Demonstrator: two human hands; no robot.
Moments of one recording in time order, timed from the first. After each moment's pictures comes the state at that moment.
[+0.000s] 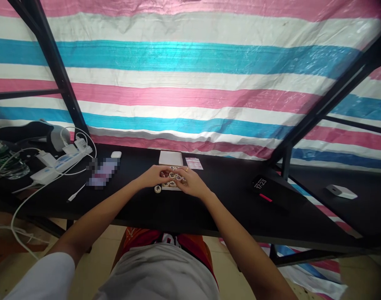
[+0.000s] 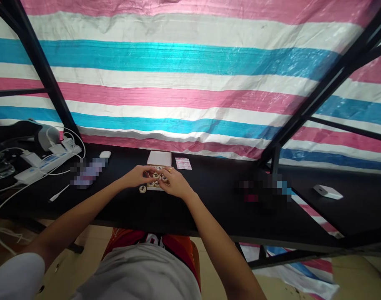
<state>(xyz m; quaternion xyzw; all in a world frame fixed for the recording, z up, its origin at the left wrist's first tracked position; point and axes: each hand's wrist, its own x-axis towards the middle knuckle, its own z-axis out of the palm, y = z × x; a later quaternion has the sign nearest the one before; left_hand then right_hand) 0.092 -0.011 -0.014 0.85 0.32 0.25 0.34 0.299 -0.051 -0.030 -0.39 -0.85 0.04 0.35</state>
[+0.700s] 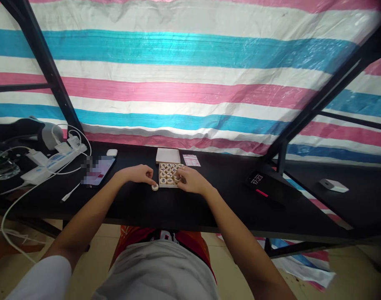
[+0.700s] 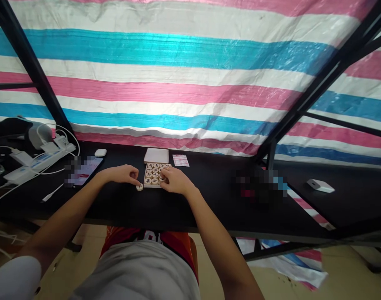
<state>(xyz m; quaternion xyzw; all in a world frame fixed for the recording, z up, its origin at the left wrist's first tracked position) 0.053 0.007 0.003 0.87 0.41 -0.02 0.27 0.313 -0.048 -0.027 -0.42 -0.88 0.03 0.22</state>
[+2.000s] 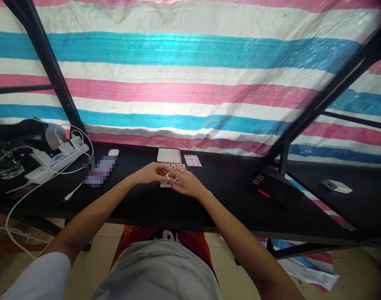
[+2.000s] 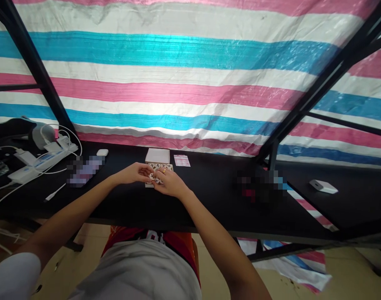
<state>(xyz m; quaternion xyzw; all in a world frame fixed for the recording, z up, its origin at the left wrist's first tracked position) 0.085 -0.007 -0.007 0.78 0.28 0.20 0.52 0.289 -0.055 -0.036 -0.35 -0.88 0.01 0.32</state>
